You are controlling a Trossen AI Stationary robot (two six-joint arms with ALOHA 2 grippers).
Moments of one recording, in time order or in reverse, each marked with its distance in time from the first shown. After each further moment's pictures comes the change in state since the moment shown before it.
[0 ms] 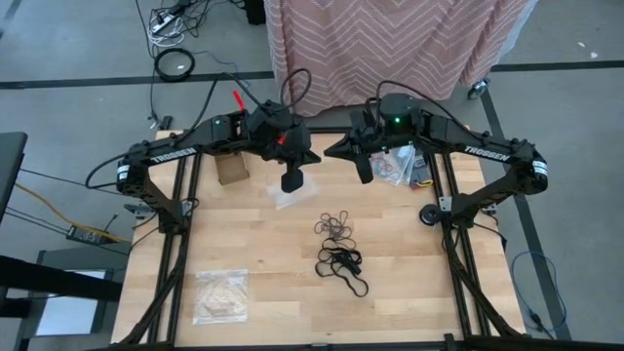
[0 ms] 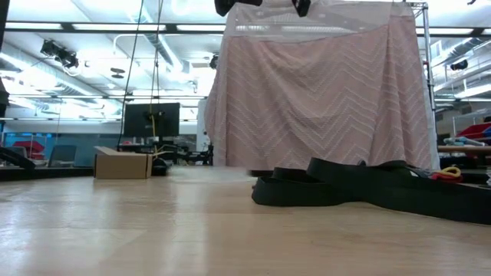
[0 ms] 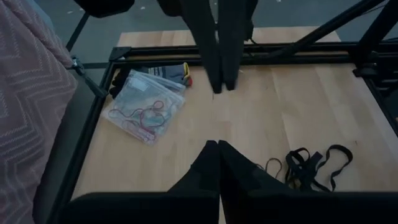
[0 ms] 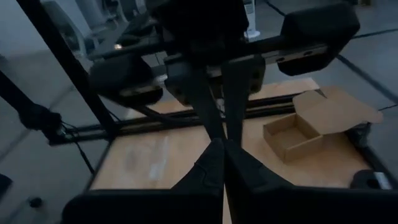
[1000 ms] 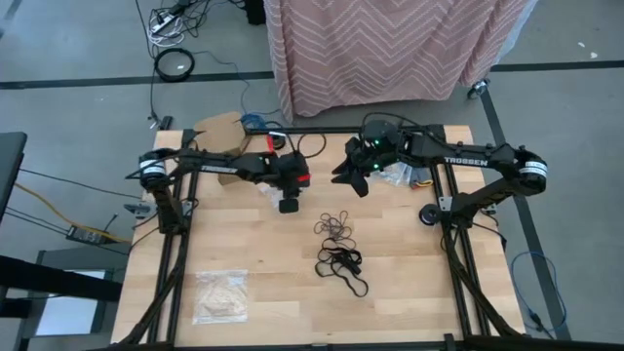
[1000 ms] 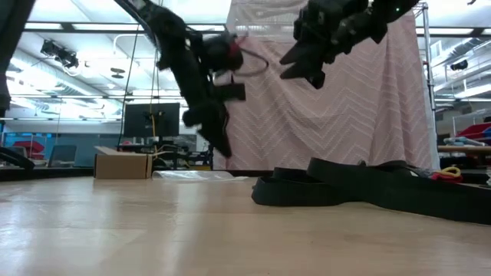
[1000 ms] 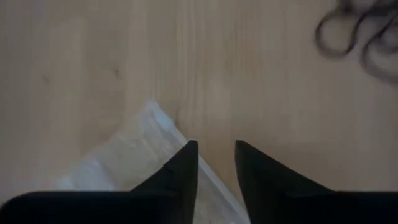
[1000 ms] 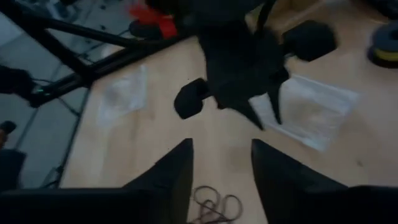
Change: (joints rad) left arm 0.081 0.212 -0.653 0.387 -0.128 0.177; right arm -0.101 0.005 -0.440 0.197 -0.091 0.124
